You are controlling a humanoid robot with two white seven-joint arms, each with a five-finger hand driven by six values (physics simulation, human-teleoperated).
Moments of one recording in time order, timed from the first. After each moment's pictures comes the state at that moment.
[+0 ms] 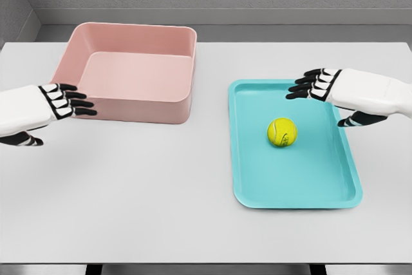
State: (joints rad) left arm -0.24 1.29 -0.39 -1.80 -0.33 -0.61 -0.24; right arm -0.69 -1.18 0.83 -1.70 0.20 -0.61 0.23
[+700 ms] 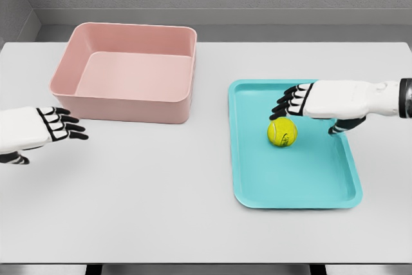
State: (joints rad) left arm -0.23 1.33 -0.43 -1.80 -0.38 -0.61 -0.32; right arm -0.81 -1.04 0.86 -1.68 0.20 -0.61 0.59
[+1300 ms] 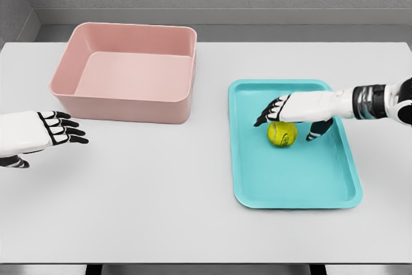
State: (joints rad) left arm -0.23 1.33 -0.44 -1.80 -0.38 -0.61 -0.33; right arm -0.85 -0.83 0.98 -1.39 0.28 -0.61 0.61
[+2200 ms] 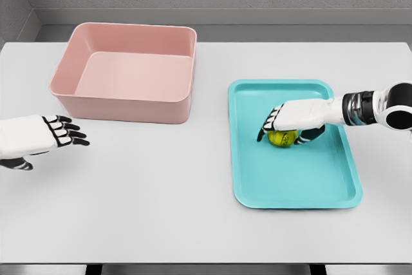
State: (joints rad) left arm -0.24 1.23 -0.46 -1.72 -0.45 -0.61 -0.37; right arm -0.84 -0.80 1.01 -1.39 0.31 -0.61 0.61
